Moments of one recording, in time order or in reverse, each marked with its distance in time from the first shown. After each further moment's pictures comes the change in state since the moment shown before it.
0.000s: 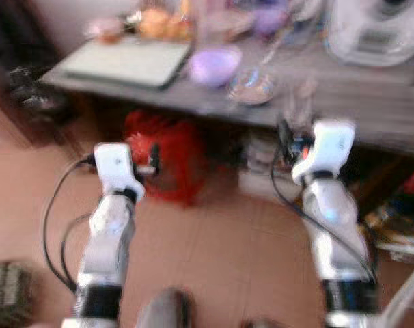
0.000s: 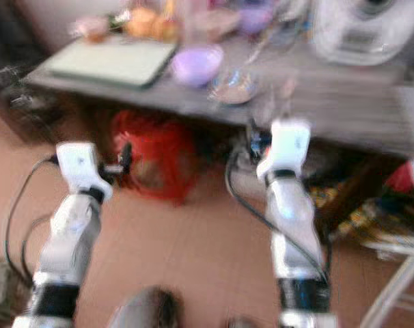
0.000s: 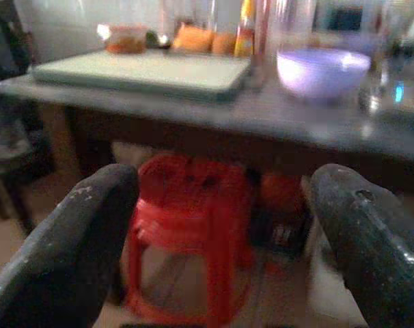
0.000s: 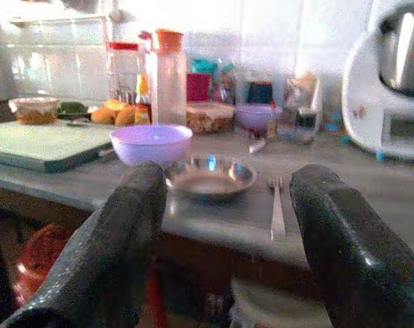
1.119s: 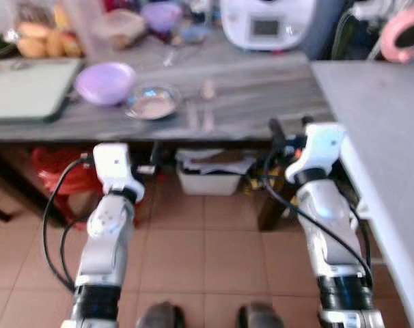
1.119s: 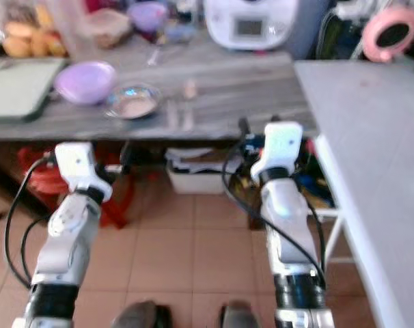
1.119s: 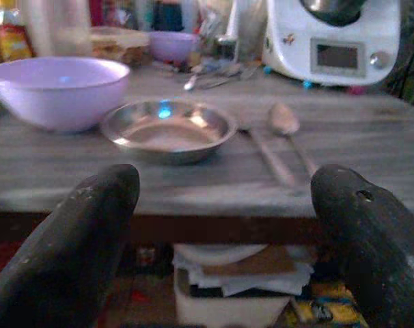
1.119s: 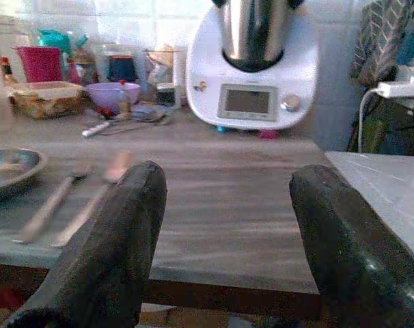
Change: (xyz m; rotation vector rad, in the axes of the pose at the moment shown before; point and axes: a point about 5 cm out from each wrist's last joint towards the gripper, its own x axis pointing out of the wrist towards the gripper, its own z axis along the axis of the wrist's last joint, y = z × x) left arm 0.007 -0.007 0.014 -0.032 -0.068 -0.065; right arm 0.007 0.007 0.000 0.020 0.007 0.041
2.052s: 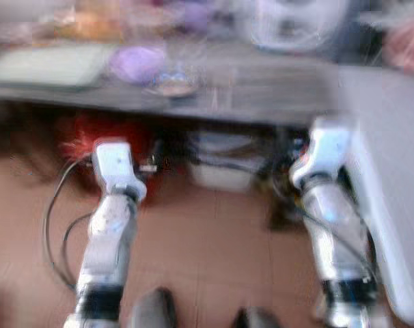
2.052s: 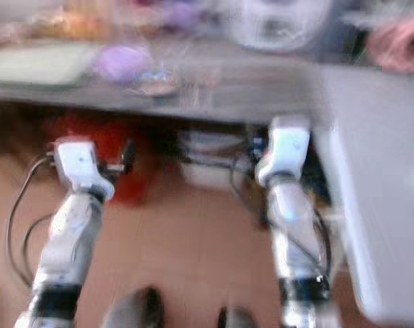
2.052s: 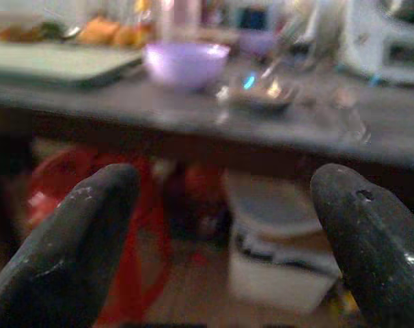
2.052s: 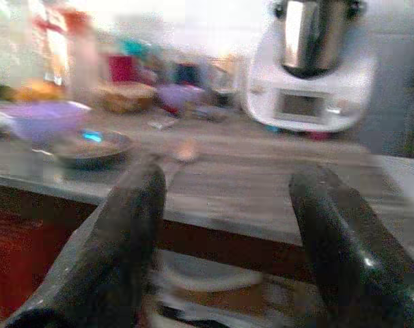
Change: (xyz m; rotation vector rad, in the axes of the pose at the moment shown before) left arm -0.010 0.009 -0.014 -0.005 0.068 0.066; right arm 0.001 0.000 -0.004 0.010 0.024 0.001
